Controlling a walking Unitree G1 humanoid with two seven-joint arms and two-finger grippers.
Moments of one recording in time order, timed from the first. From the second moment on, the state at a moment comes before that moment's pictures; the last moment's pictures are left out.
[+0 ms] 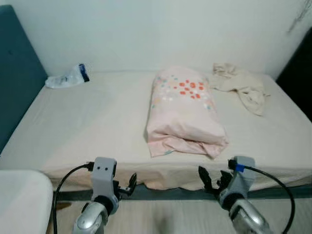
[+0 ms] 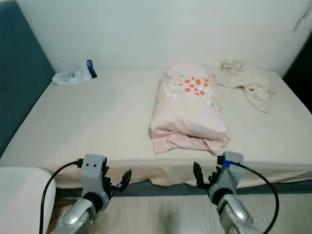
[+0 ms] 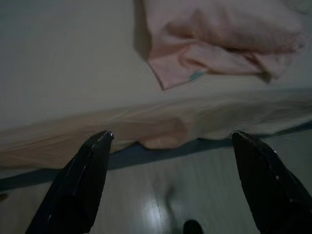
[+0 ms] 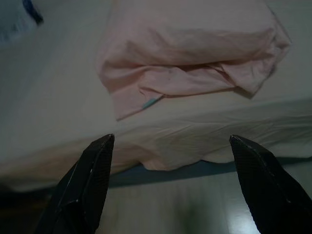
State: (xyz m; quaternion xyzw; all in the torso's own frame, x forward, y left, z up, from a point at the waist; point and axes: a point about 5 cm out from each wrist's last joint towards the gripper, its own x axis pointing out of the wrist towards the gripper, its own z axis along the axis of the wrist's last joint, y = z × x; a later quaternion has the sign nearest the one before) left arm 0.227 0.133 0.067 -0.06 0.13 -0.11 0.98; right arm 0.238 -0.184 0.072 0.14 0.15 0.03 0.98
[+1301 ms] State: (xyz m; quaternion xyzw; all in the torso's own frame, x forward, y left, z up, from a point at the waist) left arm 0.227 0.131 0.061 -0.07 0.14 -0.11 0.98; right arm 0.236 -0.188 0.070 0.14 0.15 0.02 0.98
